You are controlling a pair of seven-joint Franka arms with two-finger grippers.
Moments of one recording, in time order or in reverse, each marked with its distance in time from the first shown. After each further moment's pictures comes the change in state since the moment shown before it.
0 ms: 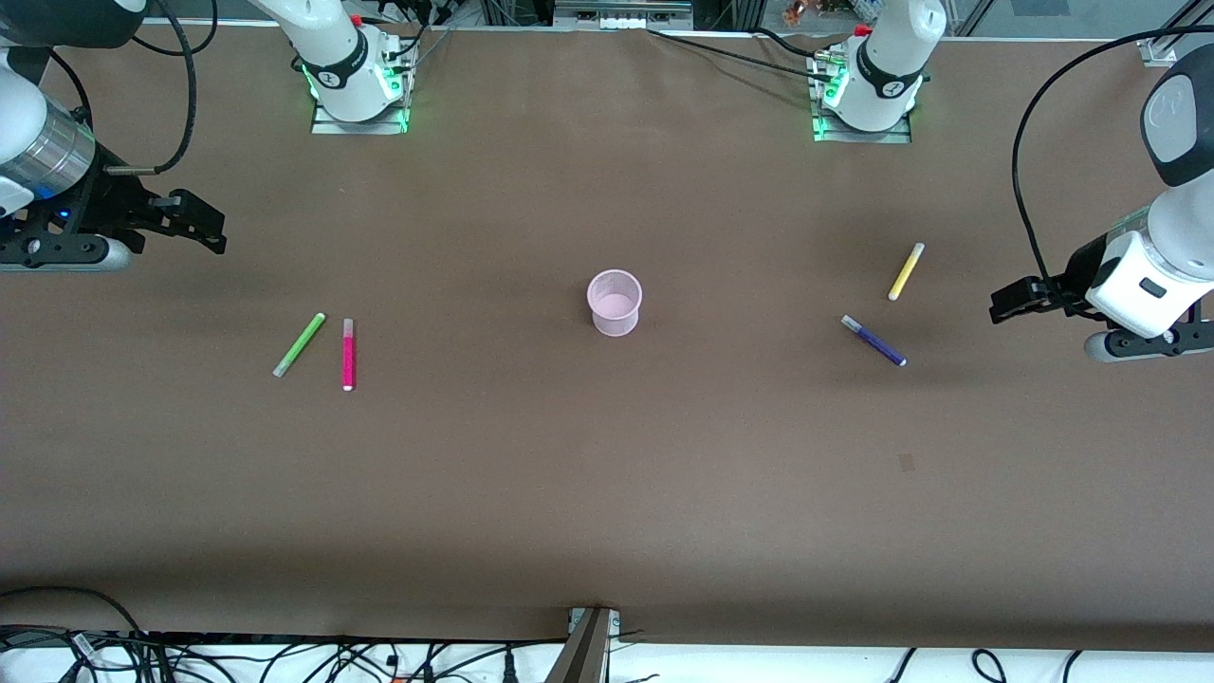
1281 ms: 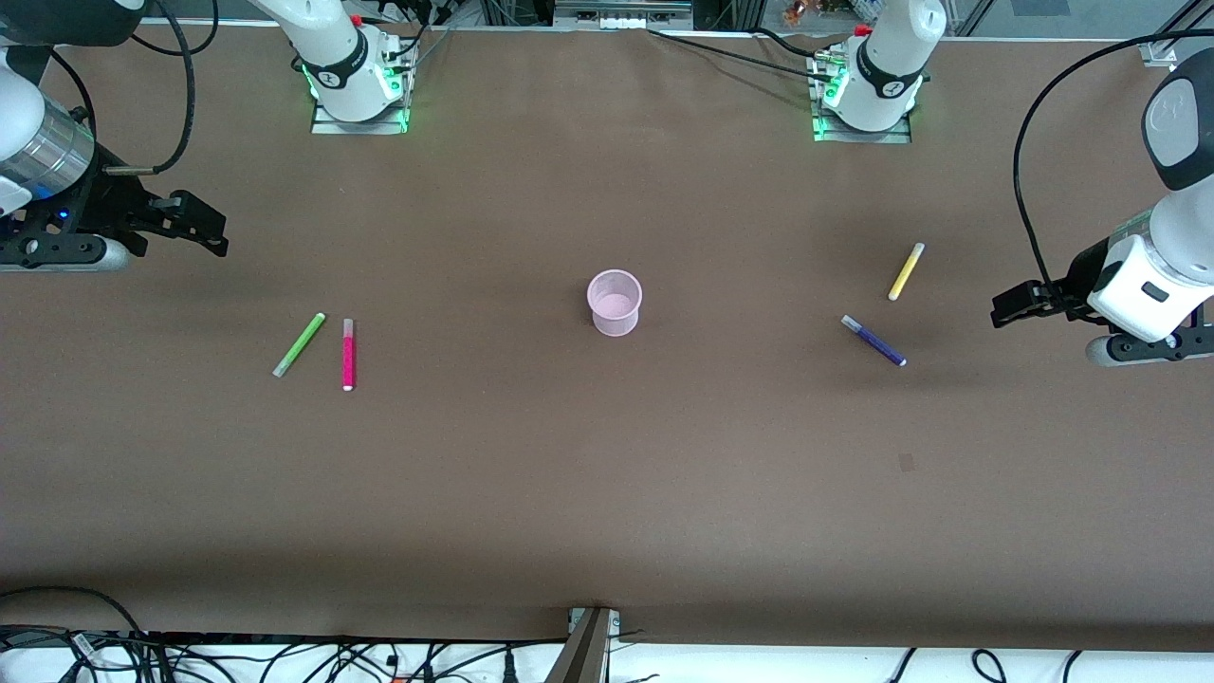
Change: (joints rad) left arm 0.001 0.010 0.000 0.012 0.000 0.002 0.001; right arm 0.000 0.000 0.000 0.001 0.016 0.018 0.000
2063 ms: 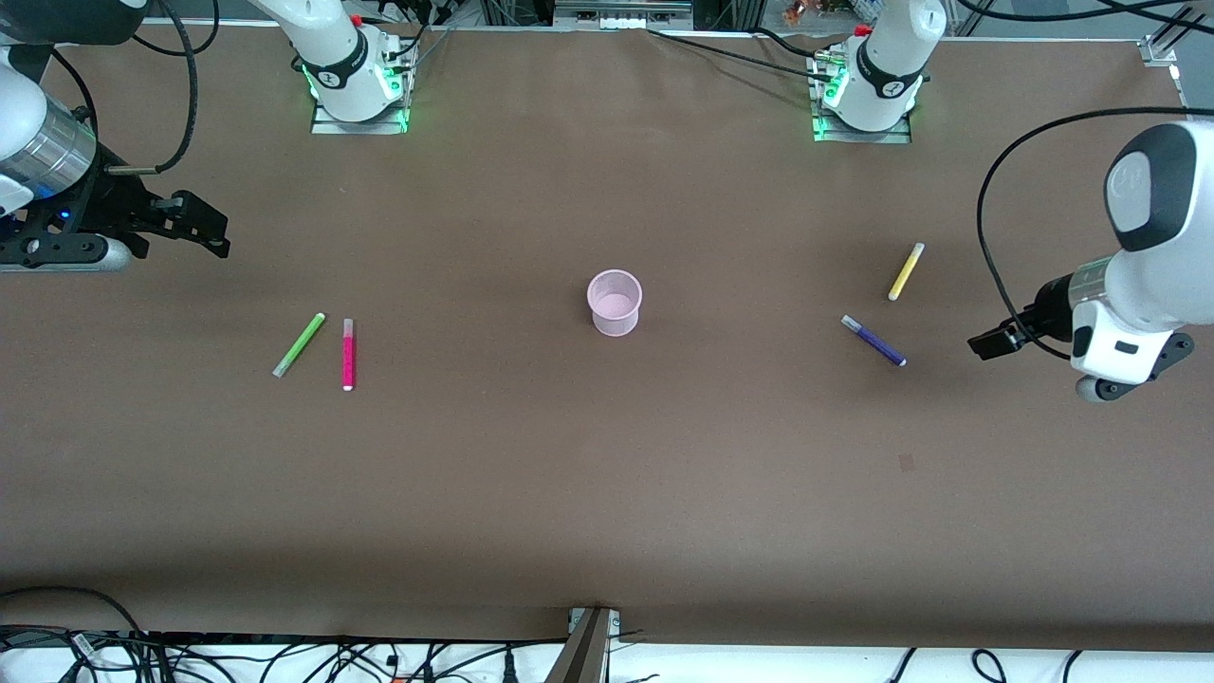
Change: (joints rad) left arm 0.015 0.117 0.002 -0.025 -0.047 0.013 -0.438; right arm 0.001 0.000 0.006 0.002 0.001 0.008 0.000
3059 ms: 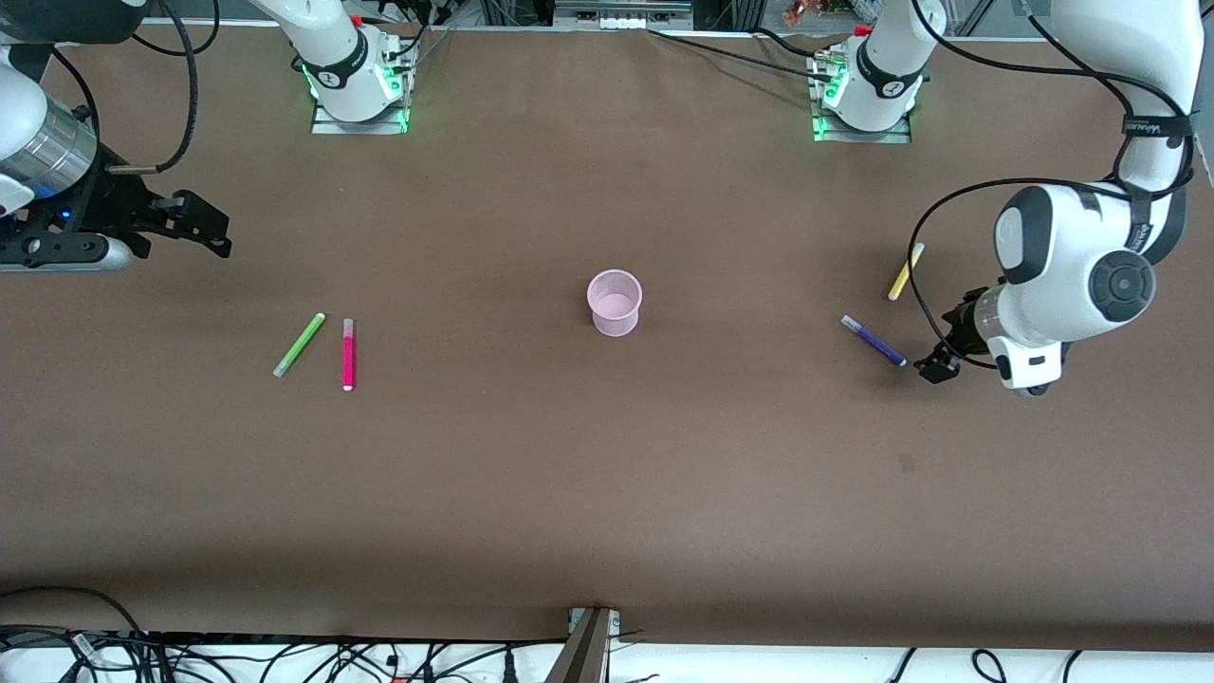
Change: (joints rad) left arm -0.029 0.043 -0.008 -0.317 -0.029 0.380 -0.412; right arm 0.000 0.000 0.000 0.001 0.006 0.000 0.000
